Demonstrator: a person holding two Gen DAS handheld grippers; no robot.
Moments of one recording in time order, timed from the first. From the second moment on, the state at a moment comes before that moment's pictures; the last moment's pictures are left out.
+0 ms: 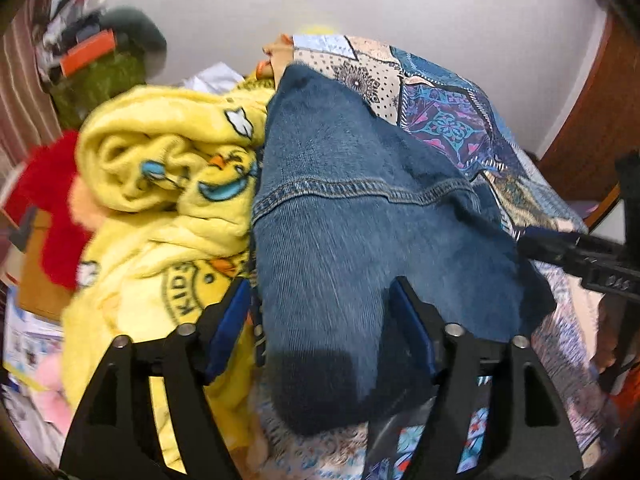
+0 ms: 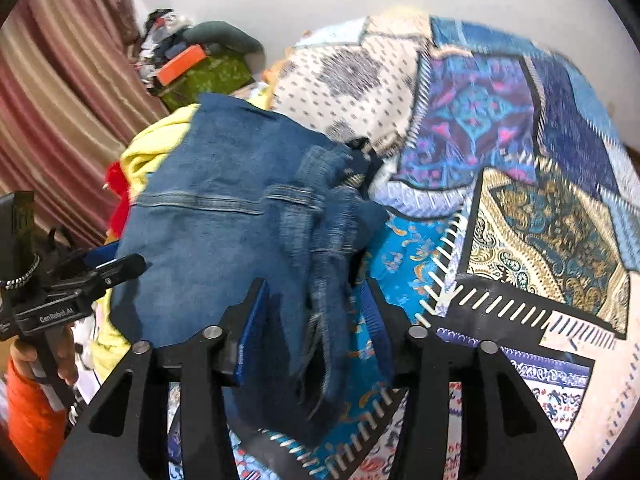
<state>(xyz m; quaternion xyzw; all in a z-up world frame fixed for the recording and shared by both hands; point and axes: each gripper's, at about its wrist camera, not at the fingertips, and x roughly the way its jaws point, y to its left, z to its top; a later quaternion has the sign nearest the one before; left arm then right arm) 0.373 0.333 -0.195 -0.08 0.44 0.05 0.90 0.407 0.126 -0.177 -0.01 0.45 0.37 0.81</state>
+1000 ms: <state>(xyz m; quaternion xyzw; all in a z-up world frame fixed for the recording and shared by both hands) 0.173 0.224 0.004 -0.03 0.18 0.10 0.98 0.250 0.041 -0.010 0.00 0.26 0.41 0.87</state>
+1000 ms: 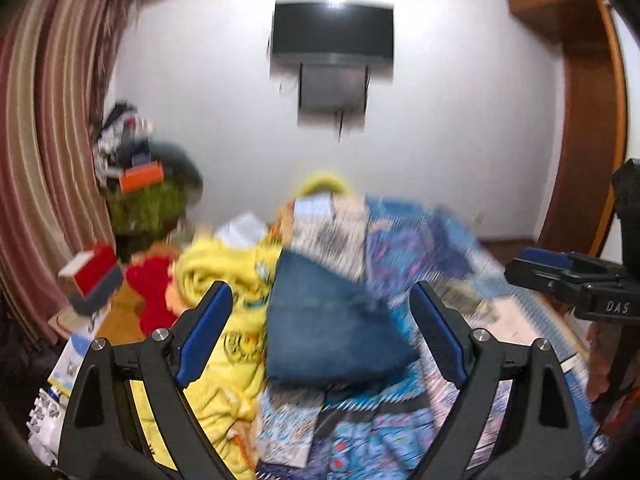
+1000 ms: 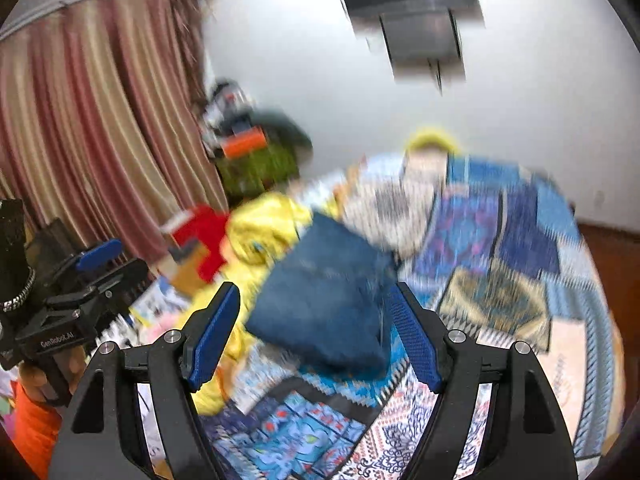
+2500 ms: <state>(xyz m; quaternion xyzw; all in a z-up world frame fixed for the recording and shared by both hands) 0.017 0.113 0.021 0.00 0.04 0.13 0.99 0.095 -0.031 0.025 0.02 0.08 0.33 0.94</state>
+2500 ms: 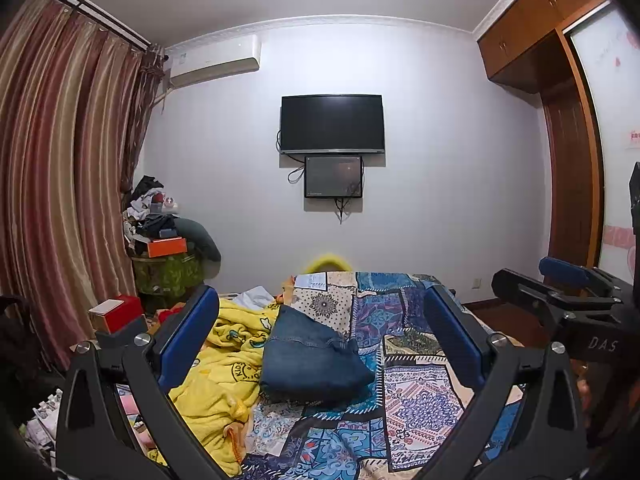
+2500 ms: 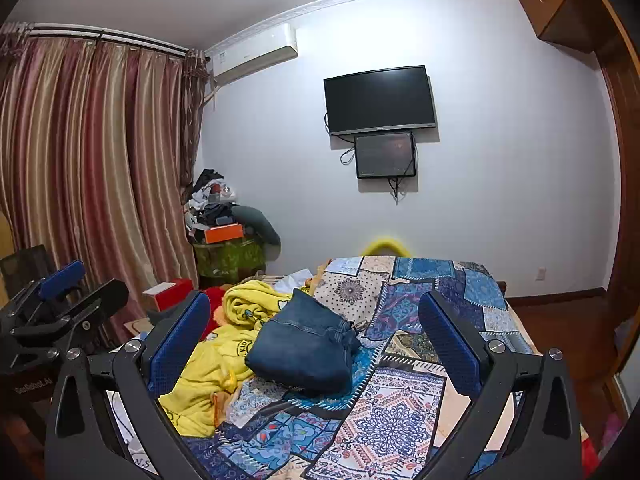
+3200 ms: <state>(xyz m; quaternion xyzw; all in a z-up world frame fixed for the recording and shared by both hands) 0.024 0.118 0.018 0.00 0.06 0.13 0.99 0.092 -0.038 0.029 0.02 0.09 0.33 0.94</state>
